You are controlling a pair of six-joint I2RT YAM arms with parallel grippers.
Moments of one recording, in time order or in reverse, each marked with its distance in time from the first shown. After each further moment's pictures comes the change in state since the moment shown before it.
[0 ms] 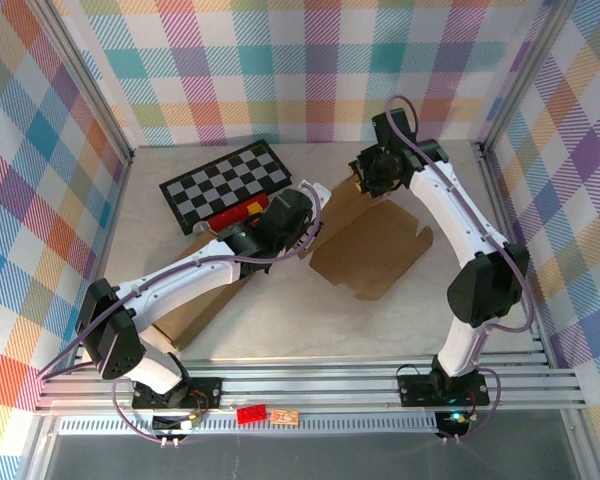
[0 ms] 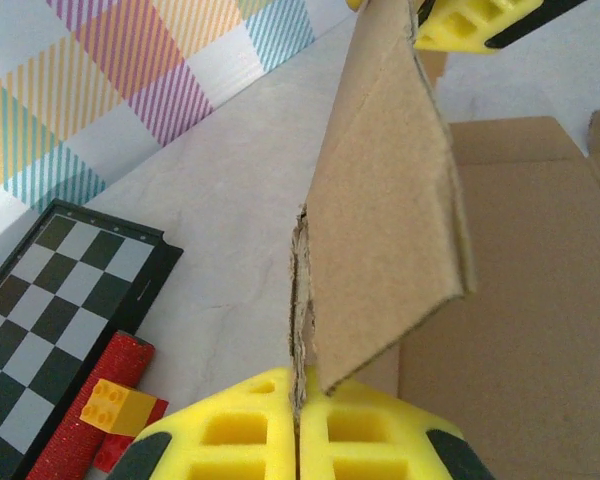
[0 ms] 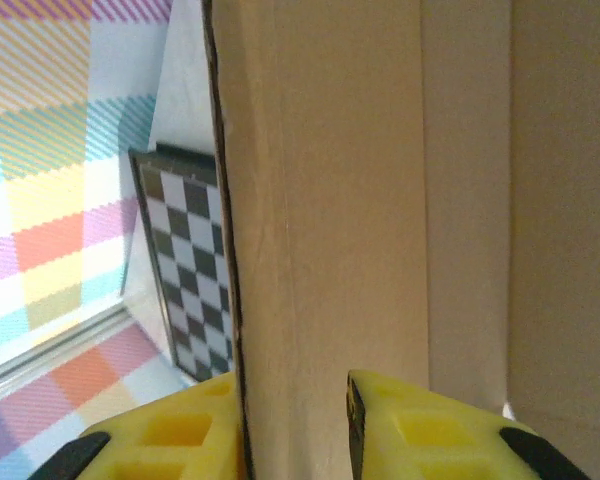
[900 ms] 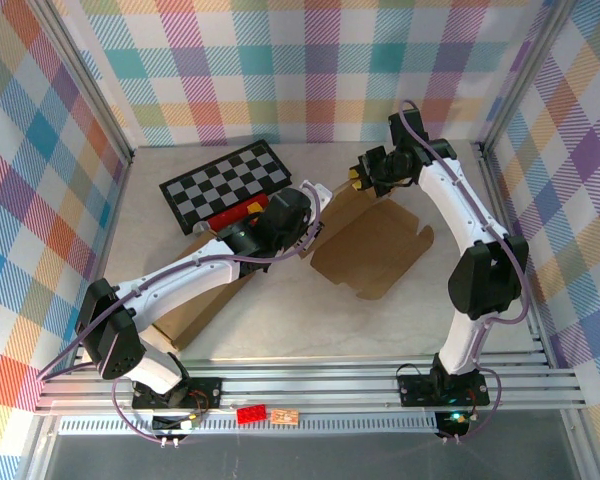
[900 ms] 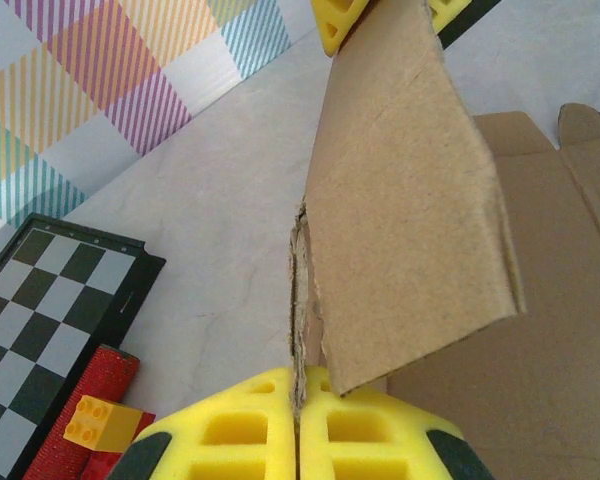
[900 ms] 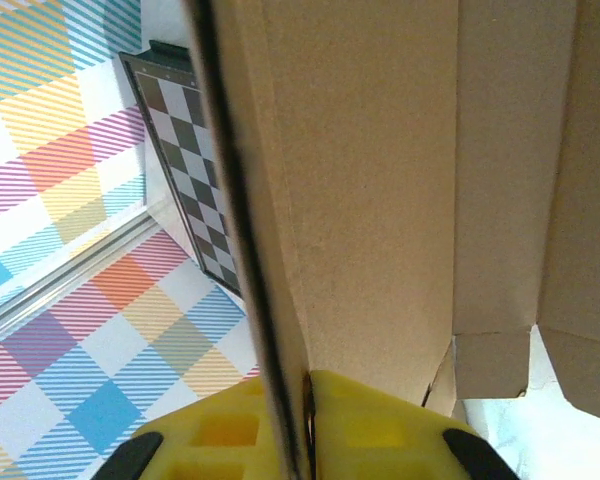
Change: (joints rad) left arm 0.015 0.000 -0.003 0.009 0.051 0.022; right arm -0.087 0.050 -0.021 0.034 -0.294 -0.020
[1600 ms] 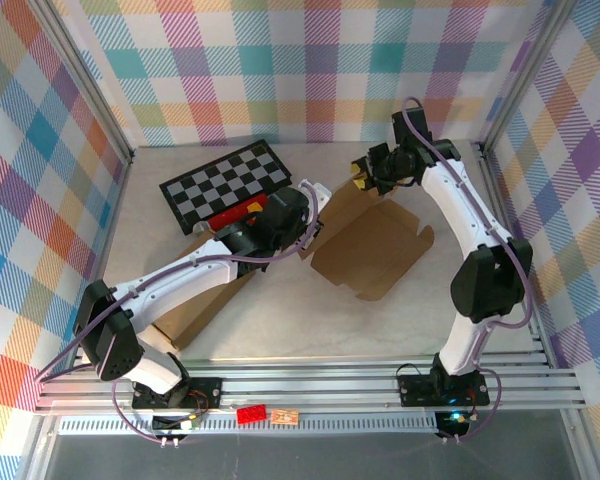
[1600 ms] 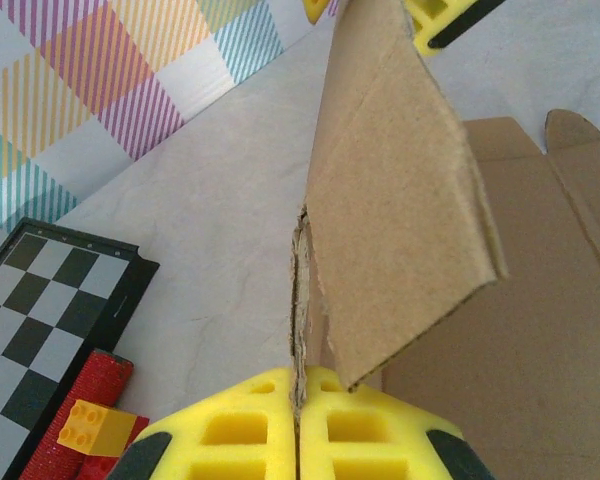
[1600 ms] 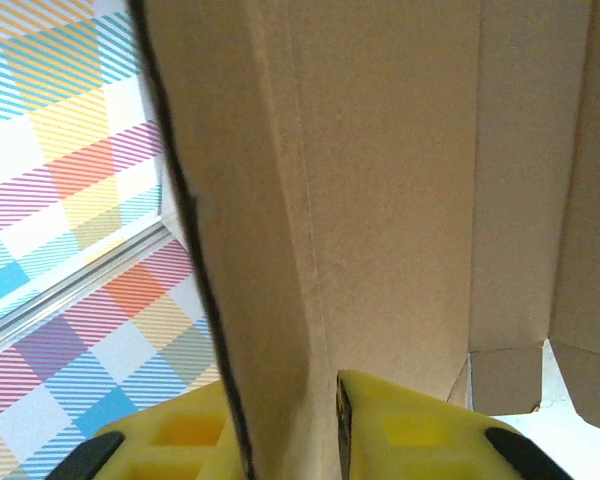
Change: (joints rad) left arm 0.005 -0.011 0.000 -0.001 0.025 0.000; right arm -0.006 -0.033 -0.011 0.026 0.032 -0.003
